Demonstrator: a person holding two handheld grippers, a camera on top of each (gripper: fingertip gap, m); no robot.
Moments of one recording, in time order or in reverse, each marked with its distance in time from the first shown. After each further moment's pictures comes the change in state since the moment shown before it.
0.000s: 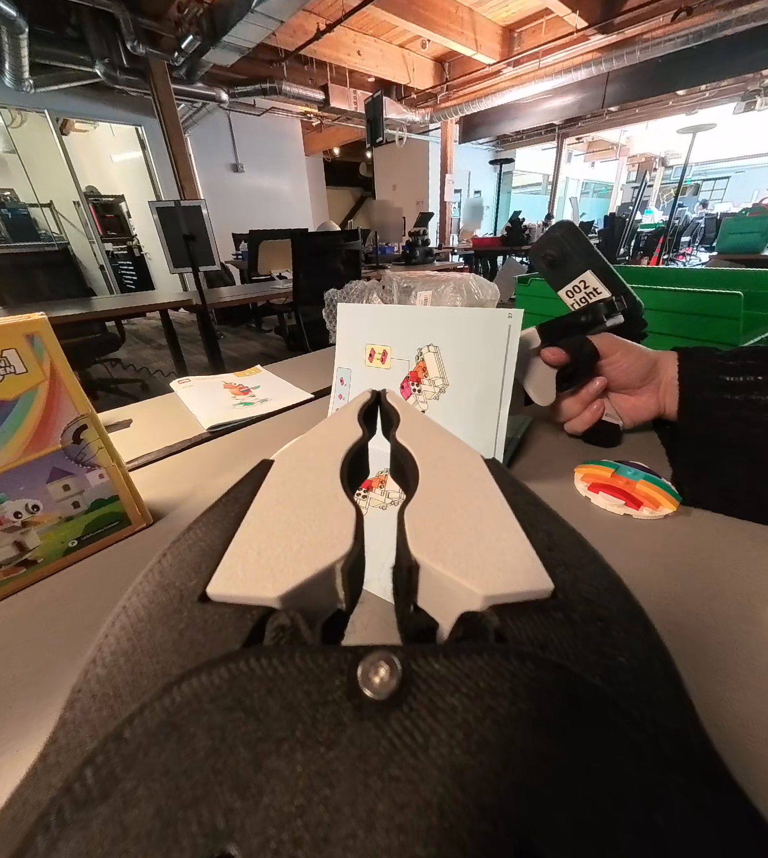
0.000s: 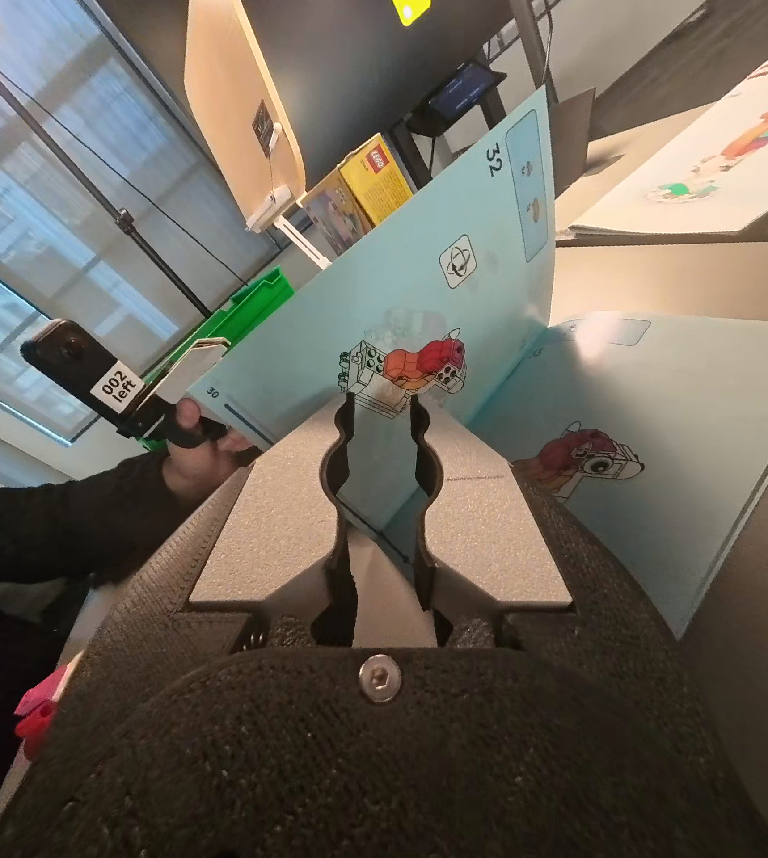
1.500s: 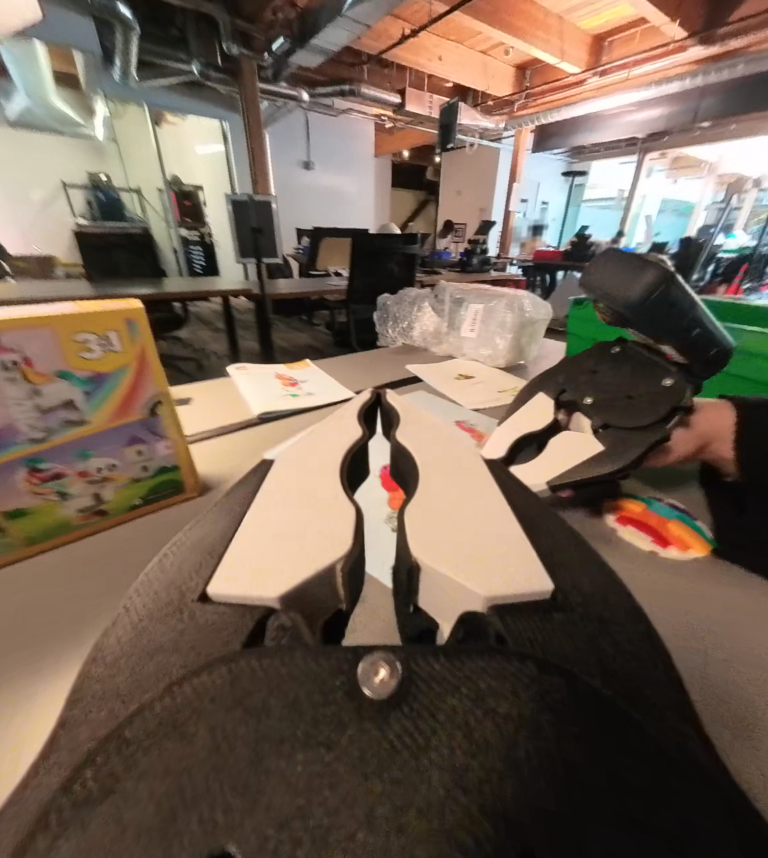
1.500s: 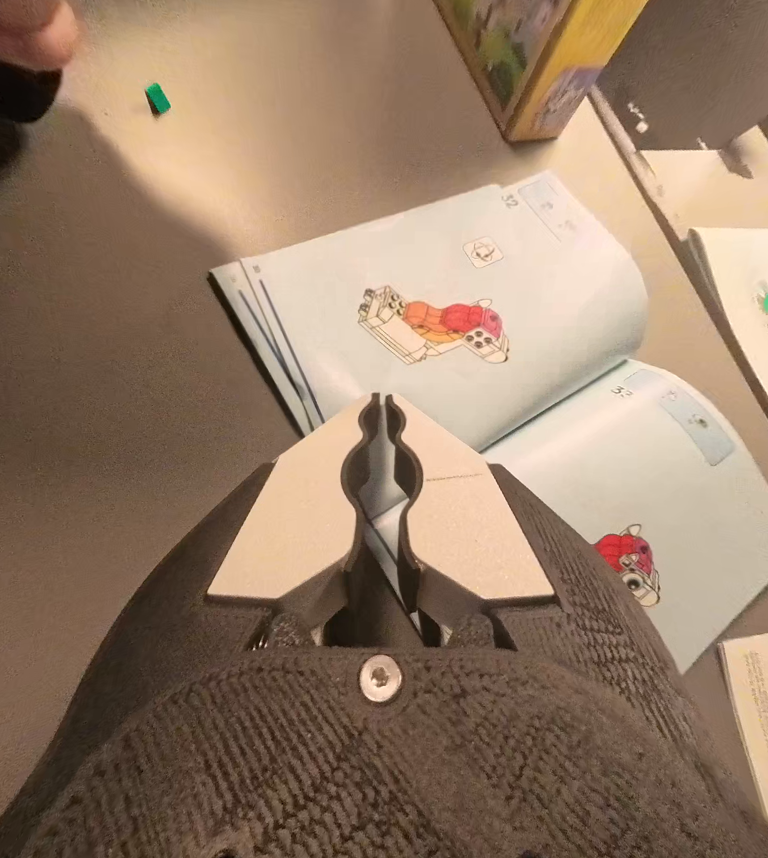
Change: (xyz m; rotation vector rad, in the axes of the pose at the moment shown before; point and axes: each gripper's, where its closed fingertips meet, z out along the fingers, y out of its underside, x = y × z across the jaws) left arm -0.019 -0.010 -0.013 0.006 -0.151 -0.046; right arm -0.005 0.081 0.051 -0.569 0.222 -0.823
